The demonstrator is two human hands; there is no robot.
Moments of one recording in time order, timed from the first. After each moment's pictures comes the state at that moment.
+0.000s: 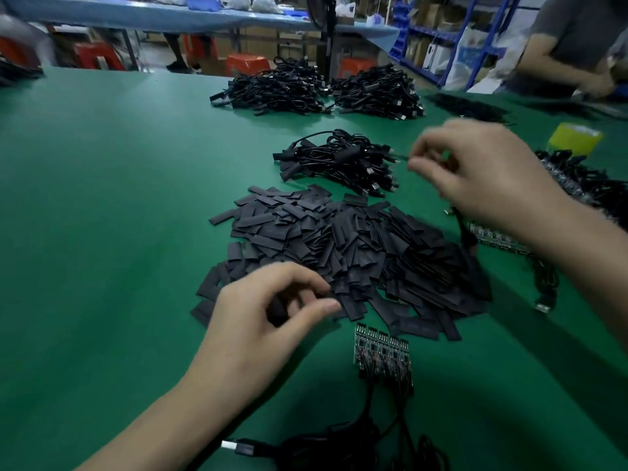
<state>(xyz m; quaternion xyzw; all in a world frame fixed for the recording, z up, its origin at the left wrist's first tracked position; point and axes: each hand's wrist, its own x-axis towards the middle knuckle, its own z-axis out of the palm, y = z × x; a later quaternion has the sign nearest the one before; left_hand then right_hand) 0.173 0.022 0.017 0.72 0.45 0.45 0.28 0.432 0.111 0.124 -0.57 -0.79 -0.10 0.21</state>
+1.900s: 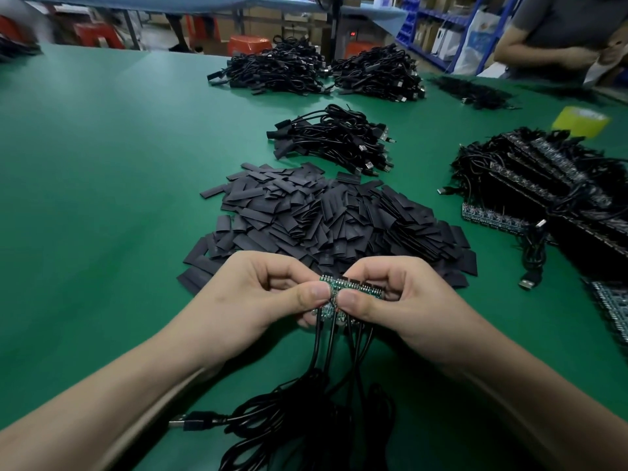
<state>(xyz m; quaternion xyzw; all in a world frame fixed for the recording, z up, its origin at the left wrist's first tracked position) 0.185 0.009 0.035 0.56 0.39 0.38 0.62 0.394 0.007 0.027 -0.44 -0.65 0.54 0.32</state>
